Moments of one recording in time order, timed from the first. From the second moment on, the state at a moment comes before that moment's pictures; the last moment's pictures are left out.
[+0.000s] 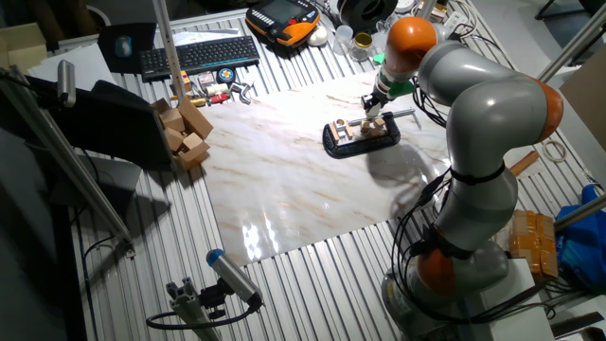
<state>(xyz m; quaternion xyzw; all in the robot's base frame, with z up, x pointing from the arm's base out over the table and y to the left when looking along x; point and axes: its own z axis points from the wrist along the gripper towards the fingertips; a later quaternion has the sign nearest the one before) 0.607 -0.081 0.153 -0.01 1.00 -0.02 0.07</state>
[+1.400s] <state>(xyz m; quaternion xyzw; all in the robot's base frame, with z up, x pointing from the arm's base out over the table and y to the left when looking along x) 0.627 -0.018 0.165 0.00 1.00 0.00 0.10</state>
